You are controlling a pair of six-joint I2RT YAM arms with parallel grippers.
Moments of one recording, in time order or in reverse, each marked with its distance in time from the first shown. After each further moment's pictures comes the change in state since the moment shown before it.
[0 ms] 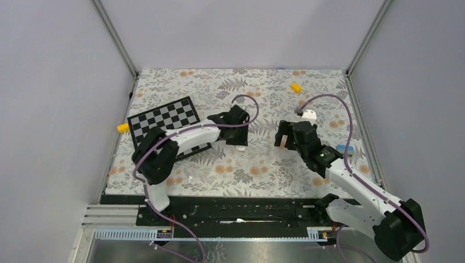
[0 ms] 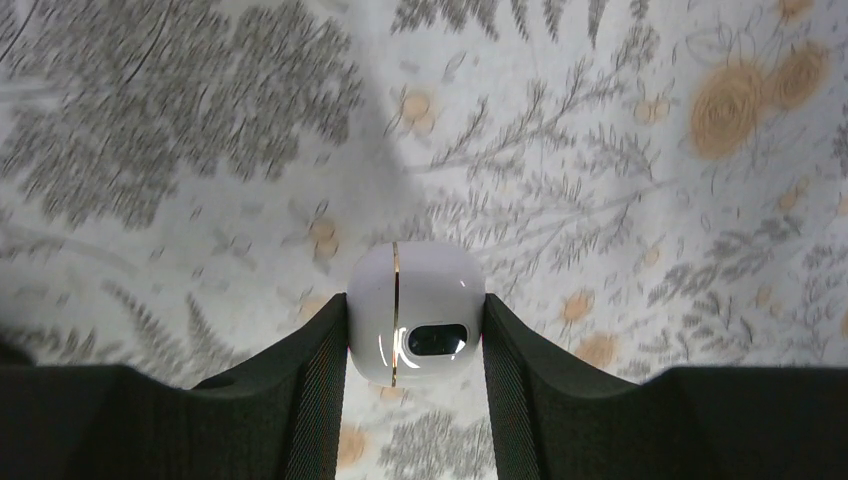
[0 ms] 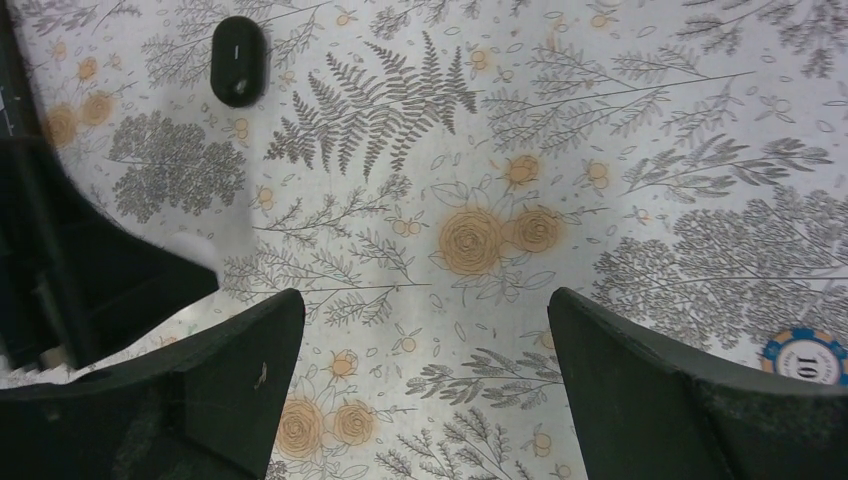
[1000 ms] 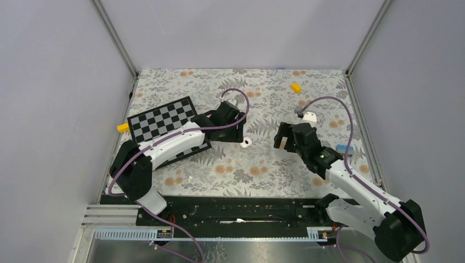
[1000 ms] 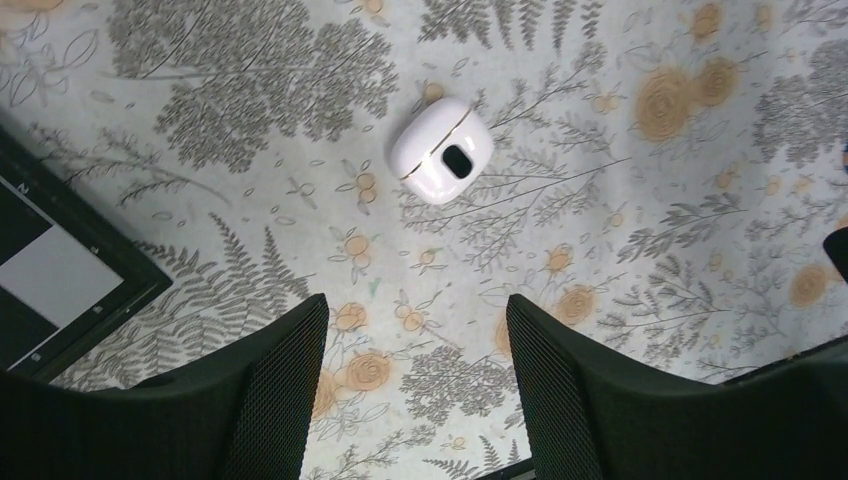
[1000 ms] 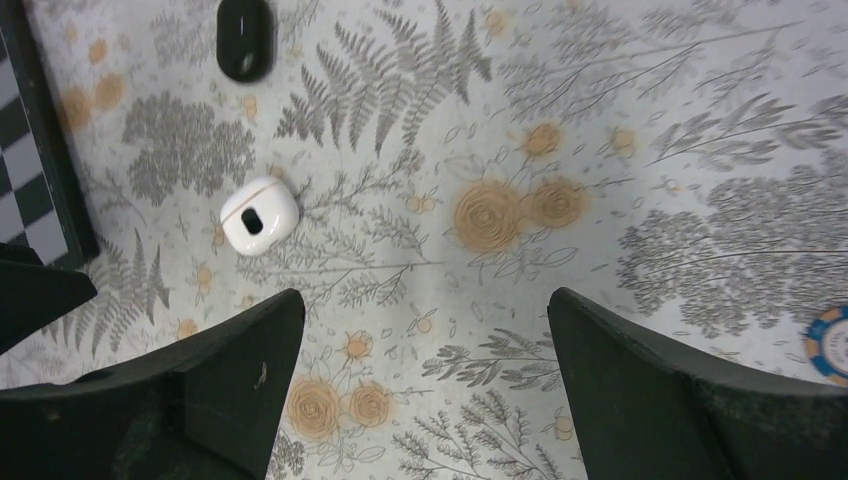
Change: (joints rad) left arm -0.006 -0.174 0.006 -0.085 -0.073 0.022; right arm -0.001 -0.045 -0.024 -0.026 0.006 0.059
